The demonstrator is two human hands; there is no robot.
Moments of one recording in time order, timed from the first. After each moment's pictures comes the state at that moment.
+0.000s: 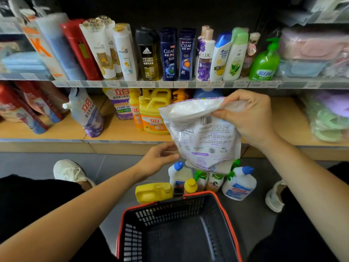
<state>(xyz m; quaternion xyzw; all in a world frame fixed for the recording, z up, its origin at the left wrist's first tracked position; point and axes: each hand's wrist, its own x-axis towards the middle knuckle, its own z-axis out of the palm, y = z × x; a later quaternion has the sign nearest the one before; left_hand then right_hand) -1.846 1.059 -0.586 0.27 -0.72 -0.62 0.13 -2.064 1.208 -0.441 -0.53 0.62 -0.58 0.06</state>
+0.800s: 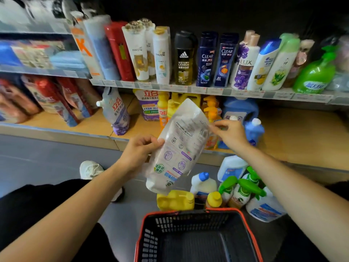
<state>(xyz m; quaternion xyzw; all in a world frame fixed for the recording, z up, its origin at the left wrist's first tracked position) -1.761 1.018 -0.519 0.40 -0.60 -0.63 0.29 -2.061 1.069 -0.561 -0.45 0.73 -0.48 0.20</state>
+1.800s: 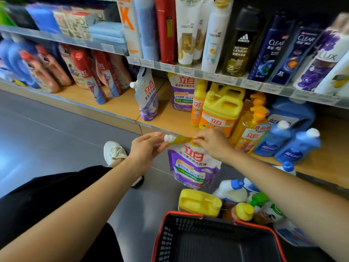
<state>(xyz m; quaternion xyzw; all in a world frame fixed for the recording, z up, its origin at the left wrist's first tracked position) -1.703 0.956 -0.592 0.49 -0.26 -0.71 0.43 -1.941 0.980 -0.603 -0.71 0.63 -0.23 0.21</state>
